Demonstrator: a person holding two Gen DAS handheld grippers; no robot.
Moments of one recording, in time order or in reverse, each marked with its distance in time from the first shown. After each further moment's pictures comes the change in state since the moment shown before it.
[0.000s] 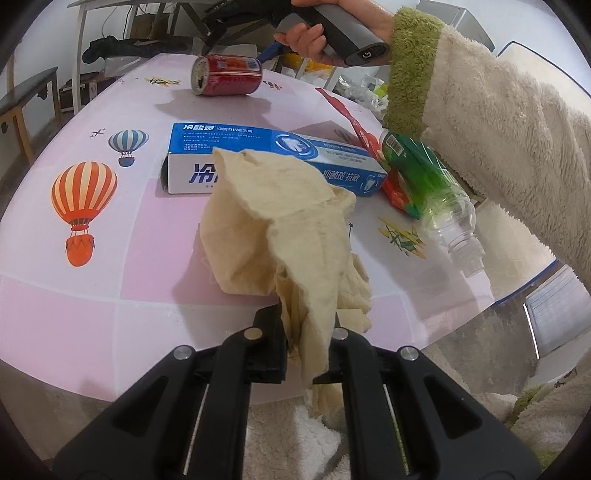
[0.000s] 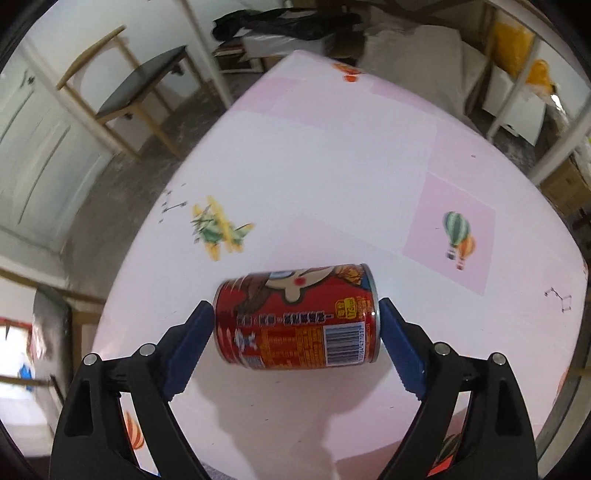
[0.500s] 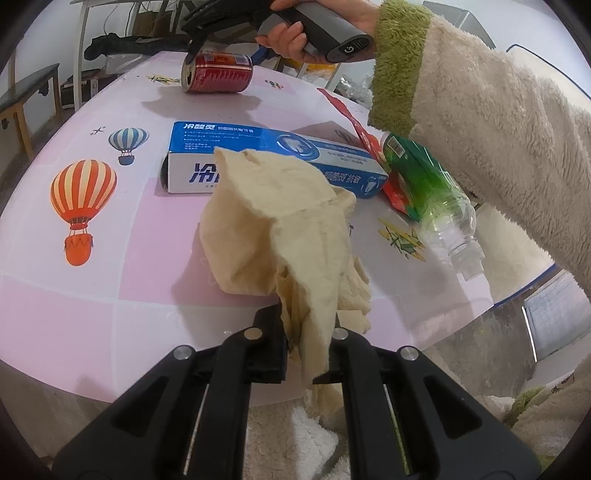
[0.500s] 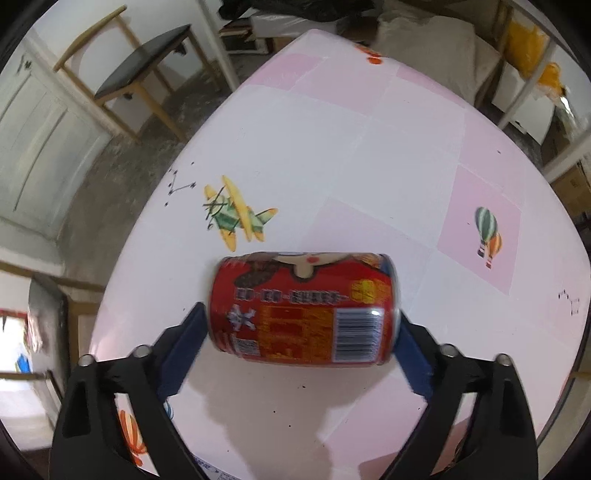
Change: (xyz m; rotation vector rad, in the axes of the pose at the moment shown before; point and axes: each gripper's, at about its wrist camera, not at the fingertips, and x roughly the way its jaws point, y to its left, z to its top) left arm 0.002 0.000 0.001 -0.008 -0.002 -0.002; right arm 0.014 0.008 0.004 0.044 0.042 0.008
